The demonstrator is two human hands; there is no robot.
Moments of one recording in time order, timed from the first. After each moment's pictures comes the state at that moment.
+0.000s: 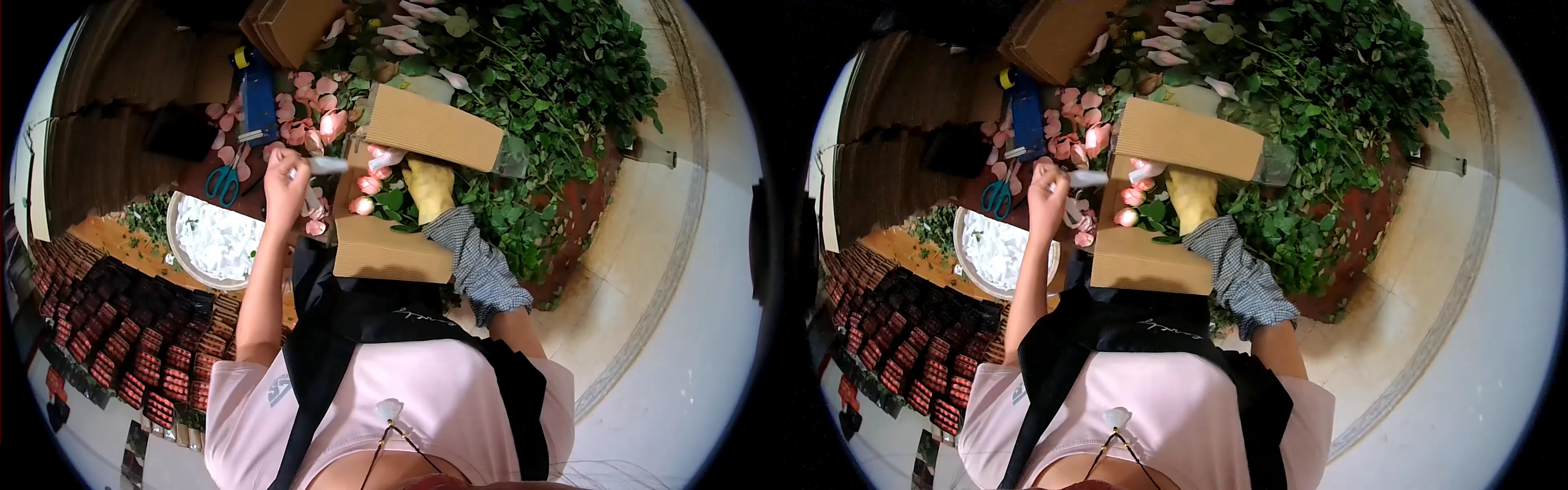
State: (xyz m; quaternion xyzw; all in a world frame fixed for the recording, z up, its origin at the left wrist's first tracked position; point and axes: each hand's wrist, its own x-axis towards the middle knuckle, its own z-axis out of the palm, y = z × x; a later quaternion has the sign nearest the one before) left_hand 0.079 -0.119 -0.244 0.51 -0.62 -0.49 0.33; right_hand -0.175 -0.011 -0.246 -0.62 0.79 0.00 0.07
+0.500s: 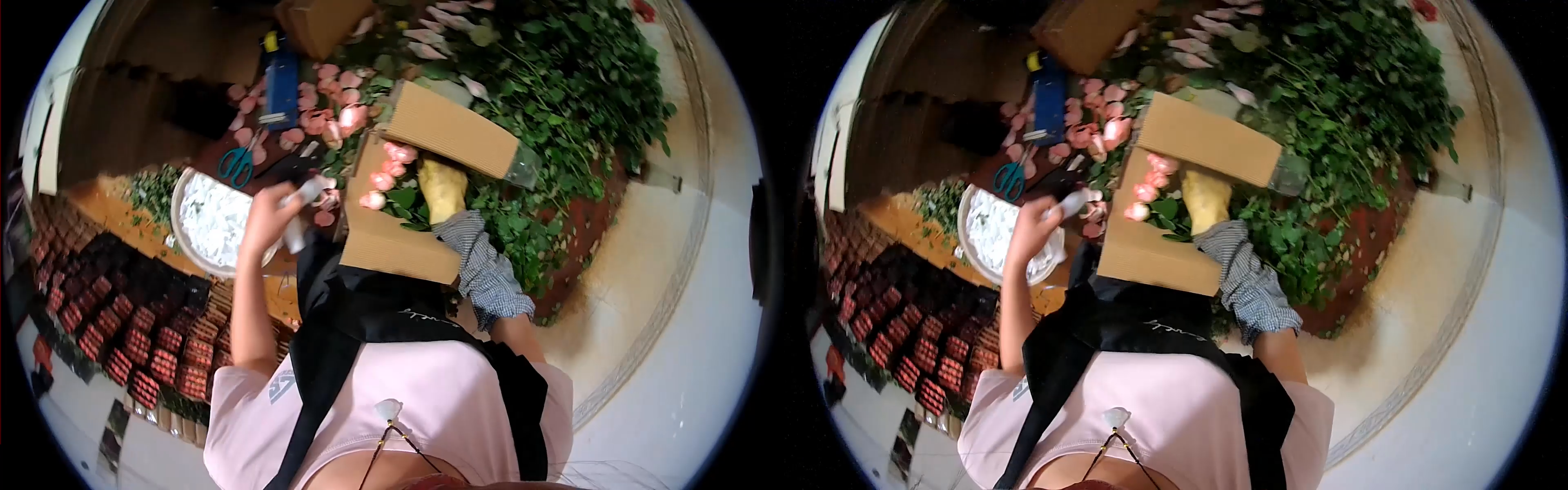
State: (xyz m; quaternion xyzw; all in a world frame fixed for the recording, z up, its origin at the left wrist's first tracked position) left_hand 0.157 -0.096 -0.200 0.52 -0.65 -0.55 0.09; right_hand -0.183 -0.010 -0.265 -0.57 0.82 0.03 0.08
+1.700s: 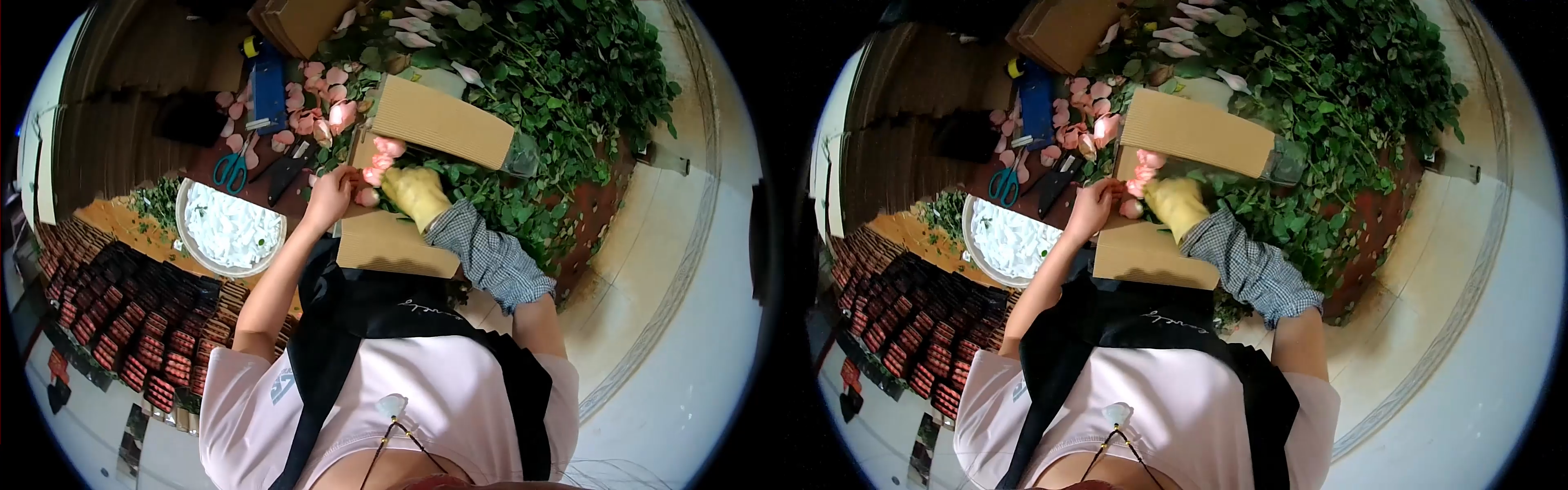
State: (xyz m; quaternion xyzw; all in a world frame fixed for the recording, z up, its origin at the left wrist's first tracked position) left_hand 0.056 -0.067 -0.277 0.47 -0.63 -0.61 0.09; right_hand -0.137 -0.018 -0.218 -0.65 0.68 0.15 0.30
